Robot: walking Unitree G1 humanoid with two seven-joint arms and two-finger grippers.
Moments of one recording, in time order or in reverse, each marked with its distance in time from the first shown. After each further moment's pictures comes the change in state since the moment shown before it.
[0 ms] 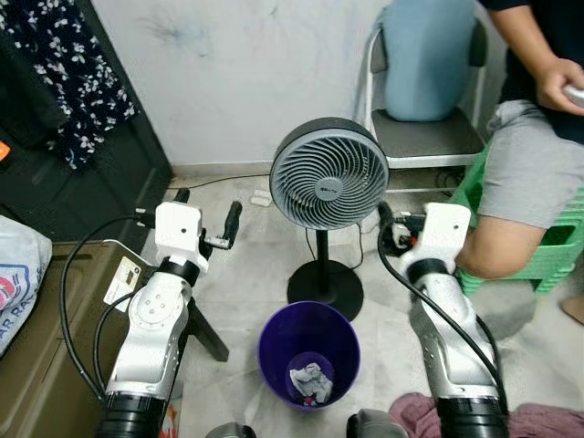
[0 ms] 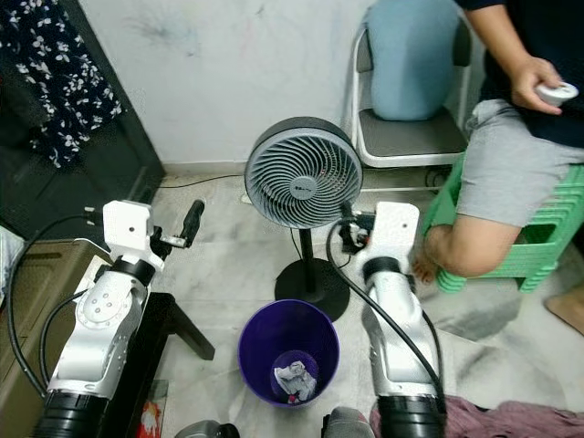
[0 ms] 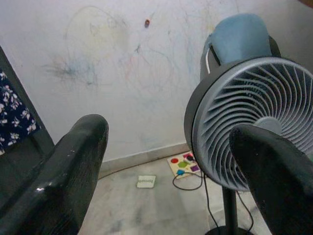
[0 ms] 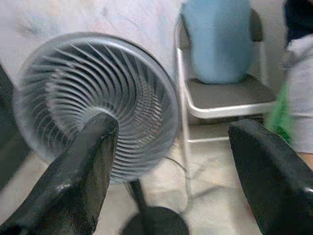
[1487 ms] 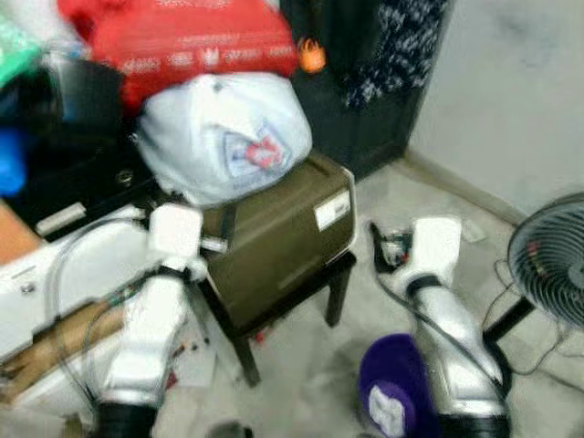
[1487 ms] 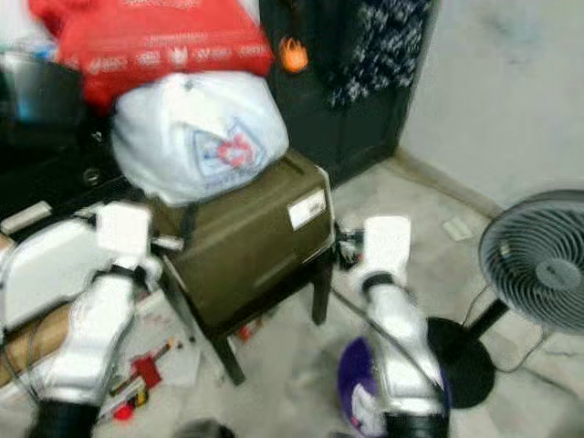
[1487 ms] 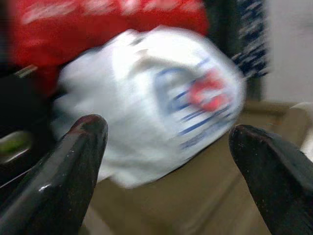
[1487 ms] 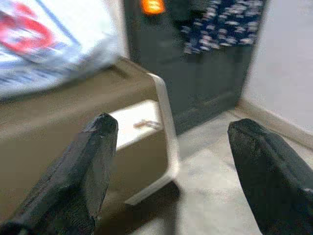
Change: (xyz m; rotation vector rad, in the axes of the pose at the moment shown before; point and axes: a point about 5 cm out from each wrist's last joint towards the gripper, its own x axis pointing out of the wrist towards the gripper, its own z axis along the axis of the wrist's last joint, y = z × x) left arm -0.007 0.011 -0.001 0.103 0.008 0.100; right arm -0.009 0.013 -0.007 -0.015 0.047 0.149
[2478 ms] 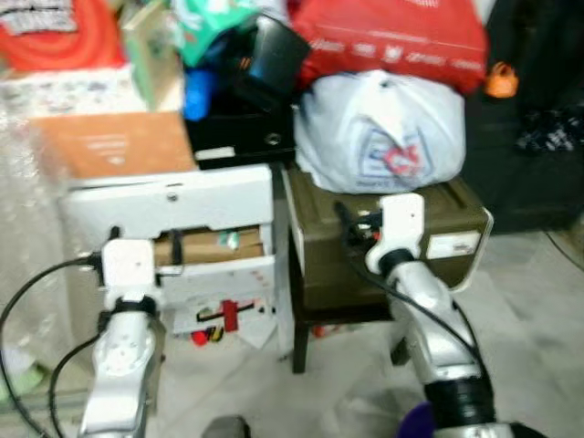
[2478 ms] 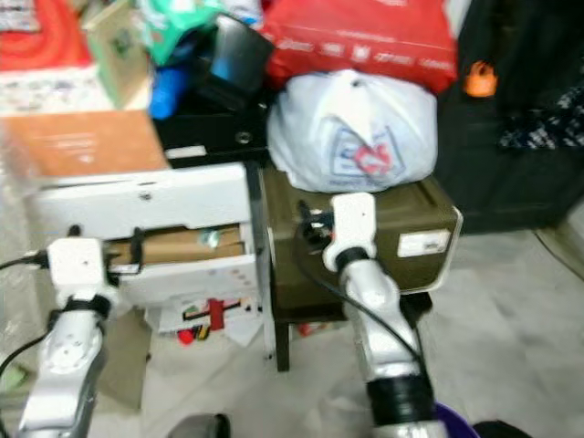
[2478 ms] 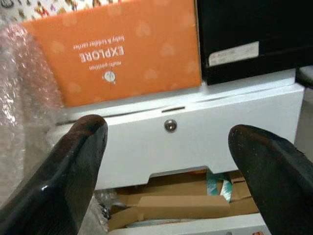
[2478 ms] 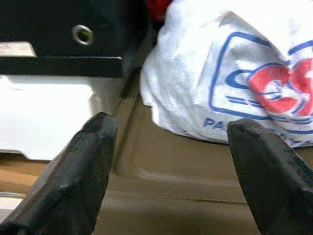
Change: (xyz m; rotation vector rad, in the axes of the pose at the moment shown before) left arm -0.034 0.024 -0.011 0.011 0.088 0.217; right arm 0.027 0.014 0.013 -0.046 -0.059 0.094
